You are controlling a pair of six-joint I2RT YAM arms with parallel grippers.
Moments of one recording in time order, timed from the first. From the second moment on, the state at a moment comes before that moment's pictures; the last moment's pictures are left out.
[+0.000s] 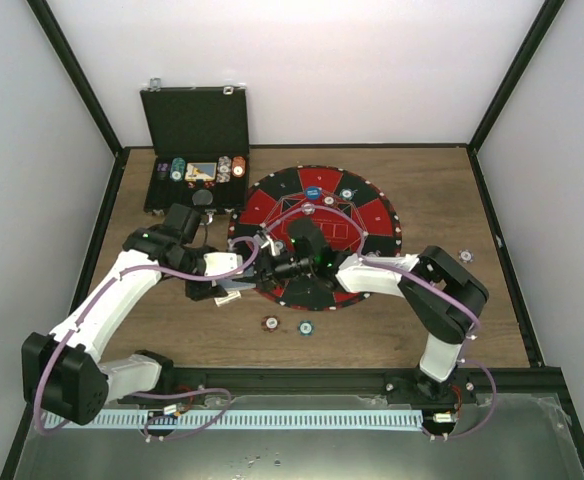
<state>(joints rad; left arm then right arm) -0.35 1.20 0.97 -1.05 0.38 1.06 0.87 1.76 0.95 0.45 -0.83 1.19</state>
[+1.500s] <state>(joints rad) -0.36 1.07 0.90 -1.01 0.50 1.12 0.94 1.78 0.98 0.53 -0.84 1.22</state>
